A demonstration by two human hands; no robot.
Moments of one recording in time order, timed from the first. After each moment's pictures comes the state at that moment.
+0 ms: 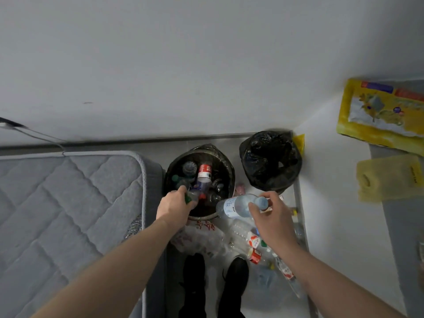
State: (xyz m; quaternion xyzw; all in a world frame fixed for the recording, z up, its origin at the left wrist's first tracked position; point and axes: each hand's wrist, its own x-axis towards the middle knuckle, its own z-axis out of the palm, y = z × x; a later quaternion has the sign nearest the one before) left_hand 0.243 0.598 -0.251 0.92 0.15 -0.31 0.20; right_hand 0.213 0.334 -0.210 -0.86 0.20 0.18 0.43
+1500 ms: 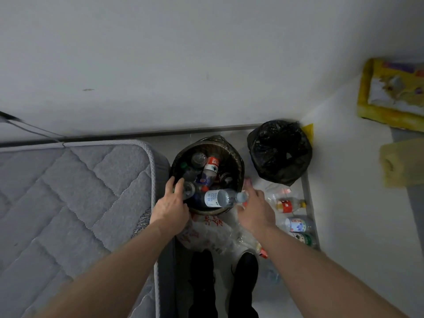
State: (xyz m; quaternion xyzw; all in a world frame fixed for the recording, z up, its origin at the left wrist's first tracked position) left_hand 0.207 0.641 -0.270 0.93 0.10 -0.32 0.16; right_hand 0.207 0.408 -0.289 -0.91 0.16 0.33 0.21
